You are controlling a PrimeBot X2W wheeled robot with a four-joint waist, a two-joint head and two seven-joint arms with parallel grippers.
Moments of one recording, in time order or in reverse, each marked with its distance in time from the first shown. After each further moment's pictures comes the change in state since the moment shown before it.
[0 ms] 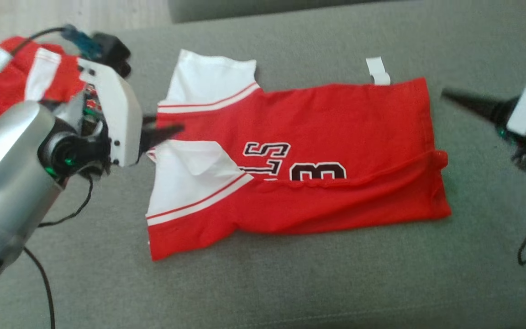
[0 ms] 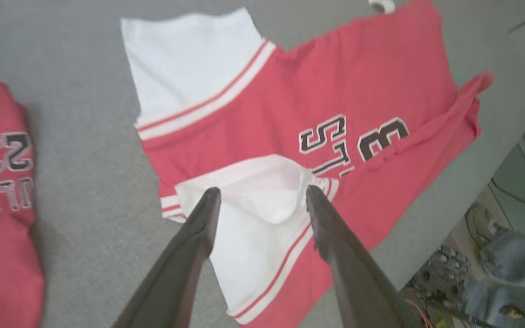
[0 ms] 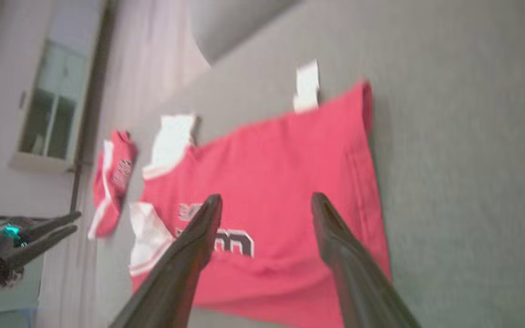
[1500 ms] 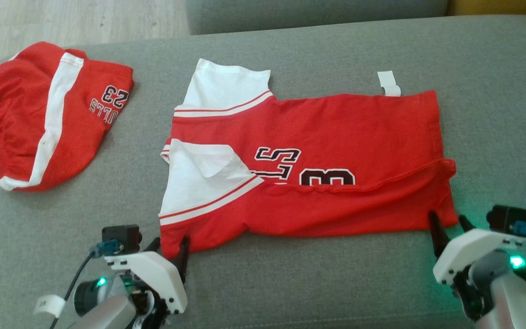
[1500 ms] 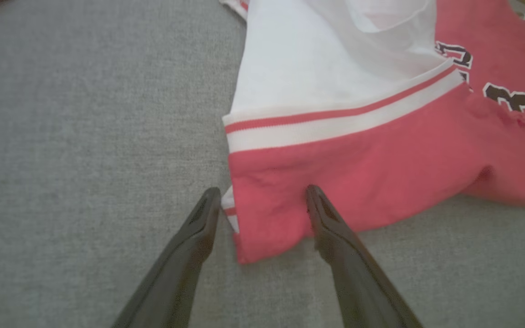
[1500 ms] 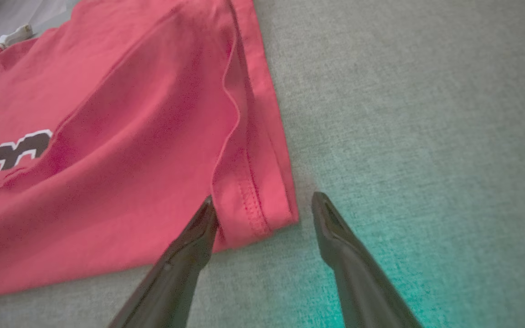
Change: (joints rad) left arm 0.687 -0.136 0.104 -0.104 0.198 0.439 -0.806; right arm 0.467 0.172 0.042 0.120 -0.542 0.000 -1.008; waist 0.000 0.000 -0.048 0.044
